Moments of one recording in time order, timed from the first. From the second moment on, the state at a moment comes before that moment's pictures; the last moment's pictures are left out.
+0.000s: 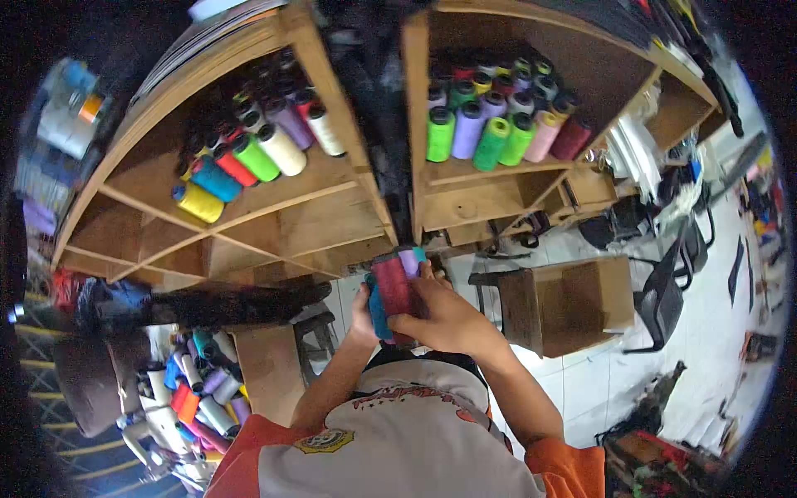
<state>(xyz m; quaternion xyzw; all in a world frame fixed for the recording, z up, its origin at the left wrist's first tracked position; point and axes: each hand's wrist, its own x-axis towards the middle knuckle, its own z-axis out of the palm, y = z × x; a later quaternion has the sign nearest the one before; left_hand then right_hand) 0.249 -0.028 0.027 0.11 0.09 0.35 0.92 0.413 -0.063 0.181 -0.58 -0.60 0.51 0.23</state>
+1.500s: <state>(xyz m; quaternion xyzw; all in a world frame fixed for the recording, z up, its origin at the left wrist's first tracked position) 0.067 -0.032 0.024 0.16 0.15 0.55 0.81 0.247 -0.002 0.140 -0.49 -0.73 0.40 0.26</state>
